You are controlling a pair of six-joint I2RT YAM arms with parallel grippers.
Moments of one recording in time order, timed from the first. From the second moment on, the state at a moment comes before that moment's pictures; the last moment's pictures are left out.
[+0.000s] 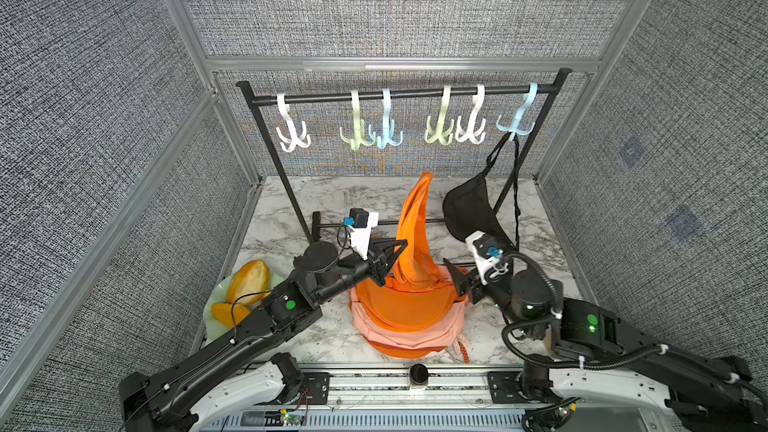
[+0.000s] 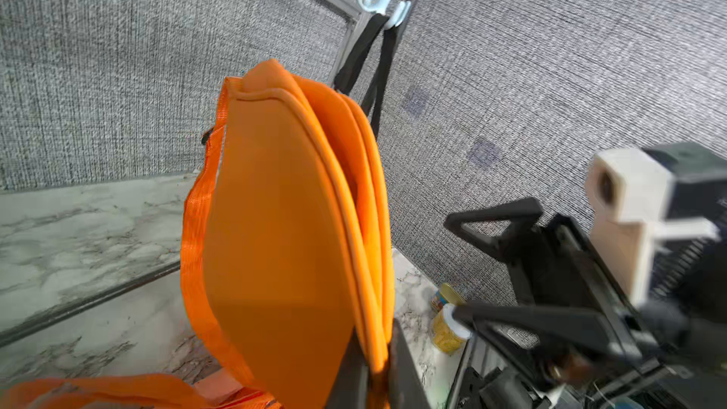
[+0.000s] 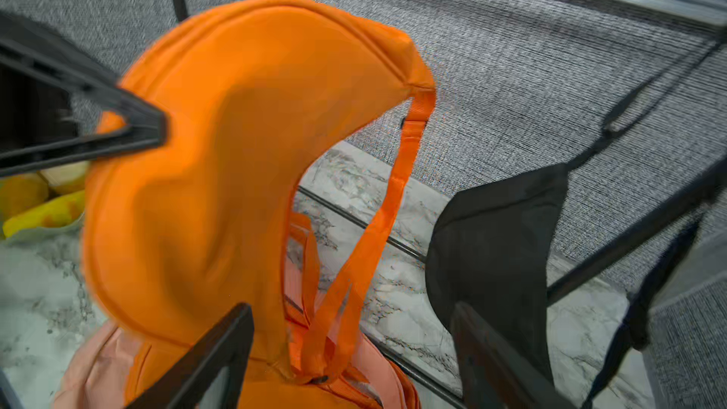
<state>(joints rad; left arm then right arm) -0.91 0.88 0.87 0.00 0.16 -0.43 1.12 0.73 0.94 -0.44 0.65 0.02</state>
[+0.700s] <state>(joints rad) -0.91 0.70 1.01 -0.16 0.31 -0.28 0.44 0.84 0.83 -0.27 -0.23 0.24</state>
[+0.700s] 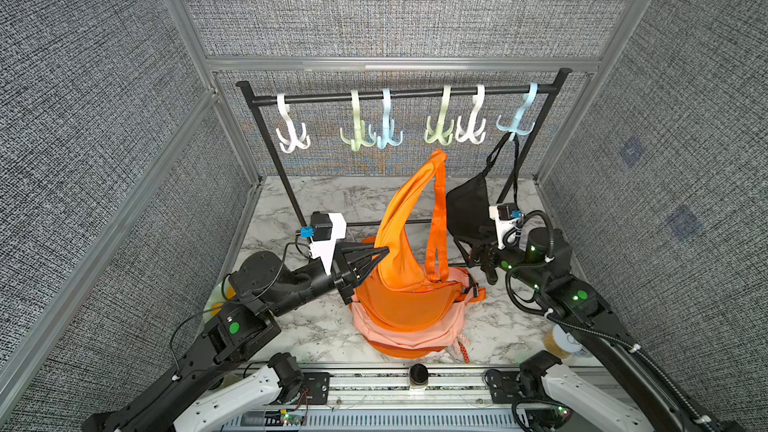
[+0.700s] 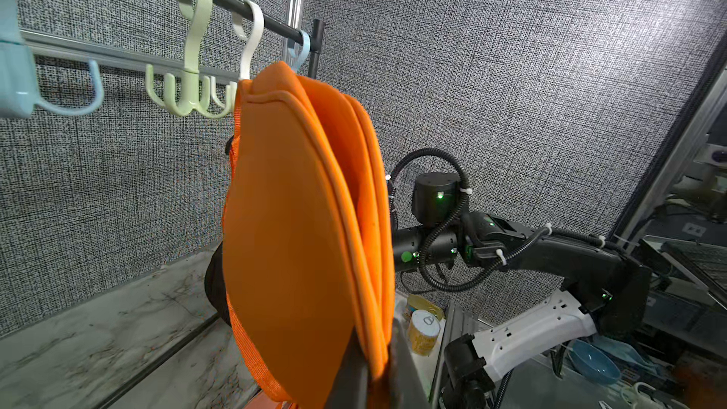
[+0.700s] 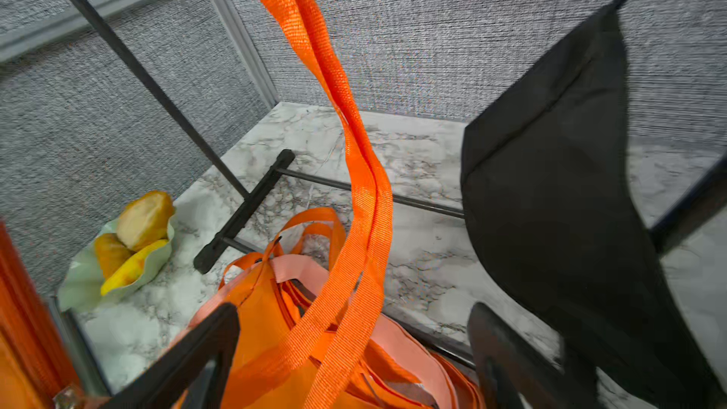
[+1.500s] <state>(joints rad) -0.91 0.65 1.00 -0.16 0.32 -0.29 0.40 1.21 0.93 0.00 -0.48 0.30</state>
